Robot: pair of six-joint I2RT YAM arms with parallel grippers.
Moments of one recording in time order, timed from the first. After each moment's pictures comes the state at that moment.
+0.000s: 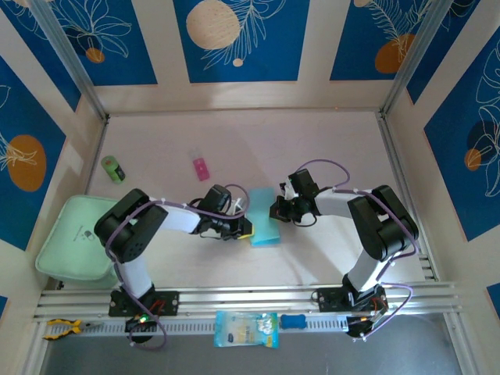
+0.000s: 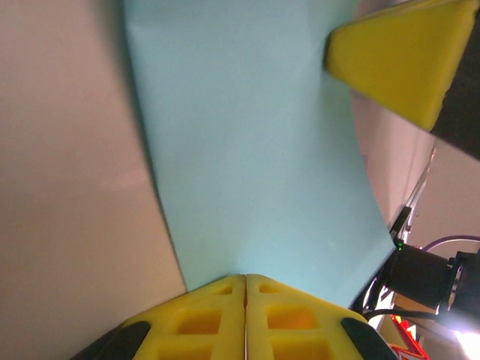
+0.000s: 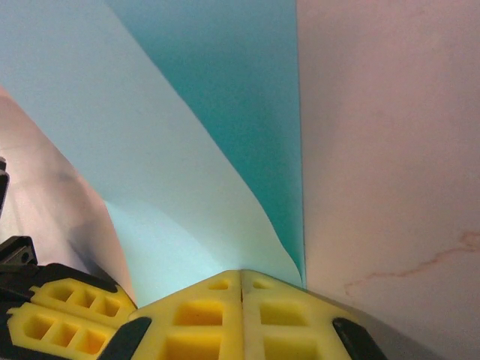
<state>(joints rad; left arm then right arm) -0.70 1.78 0.71 0.16 0.68 -0.88 0.44 1.69 0.74 -0.15 -0.51 0.63</state>
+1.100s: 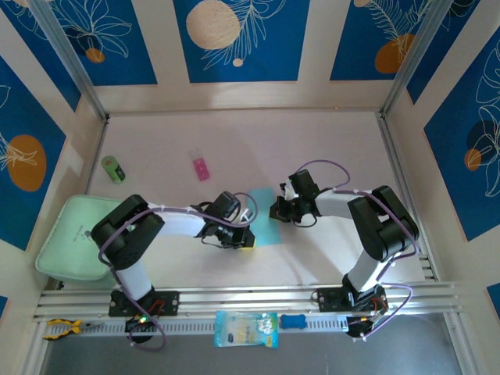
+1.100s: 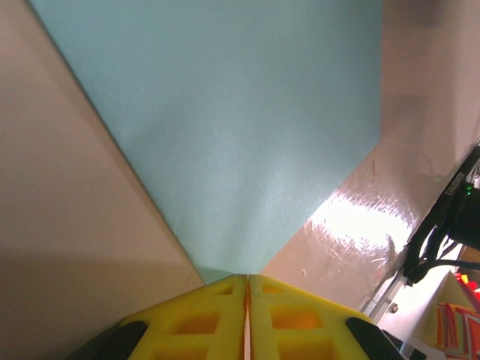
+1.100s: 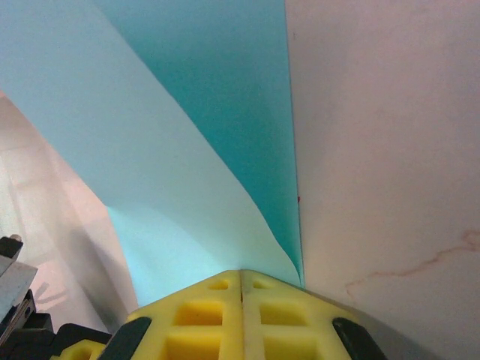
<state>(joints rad) -0.81 1.73 0.75 -0.07 0.60 -0.74 0.45 1.69 0.73 -0.13 -0.51 0.64</state>
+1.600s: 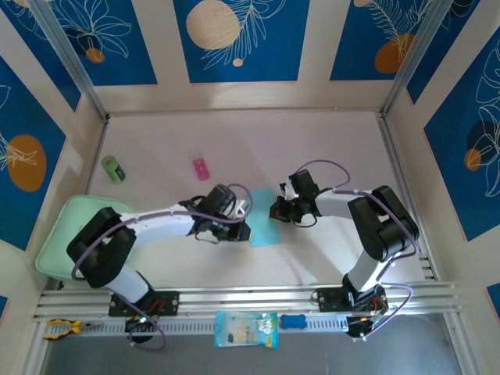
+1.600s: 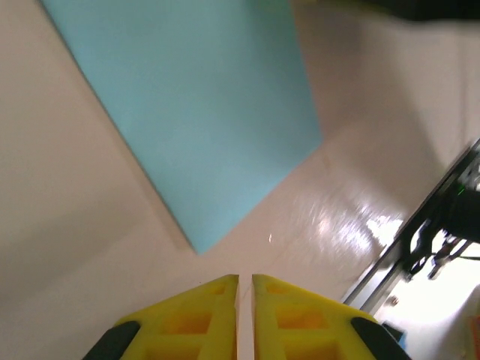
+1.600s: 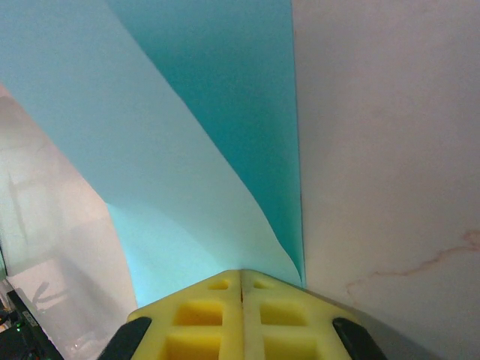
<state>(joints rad) -0.76 1.56 0.81 -0.26 0.50 -0.66 0.45 1.69 0.73 -0.13 -0.51 0.64</state>
